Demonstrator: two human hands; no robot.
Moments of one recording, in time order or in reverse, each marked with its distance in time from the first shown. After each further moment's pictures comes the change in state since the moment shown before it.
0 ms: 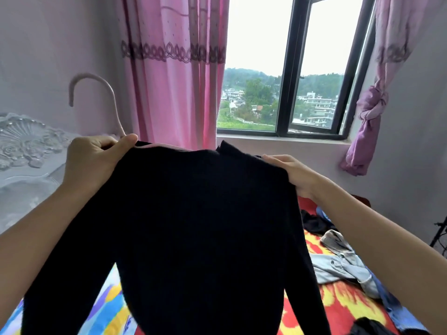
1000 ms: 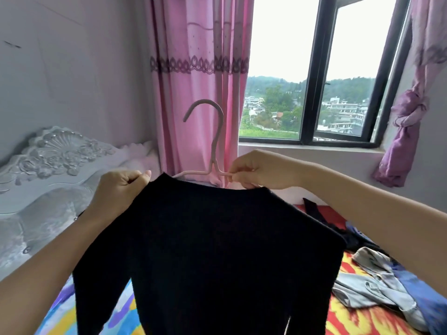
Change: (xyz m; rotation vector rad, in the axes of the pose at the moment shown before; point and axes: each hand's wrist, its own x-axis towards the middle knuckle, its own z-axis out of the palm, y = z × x) left_hand -0.005 -0.040 -0.014 0.128 -0.131 -0.001; right_hand 0.035 -0.074 0.077 -0.808 -0.317 -0.247
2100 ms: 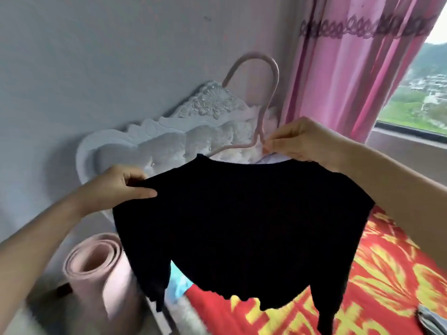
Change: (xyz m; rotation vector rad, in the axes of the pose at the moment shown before) left_hand -0.251 0.074 -0.169 0.127 -0.178 -0.493; right_hand -0.067 -0.090 0.036 0.466 -0.165 -0.315
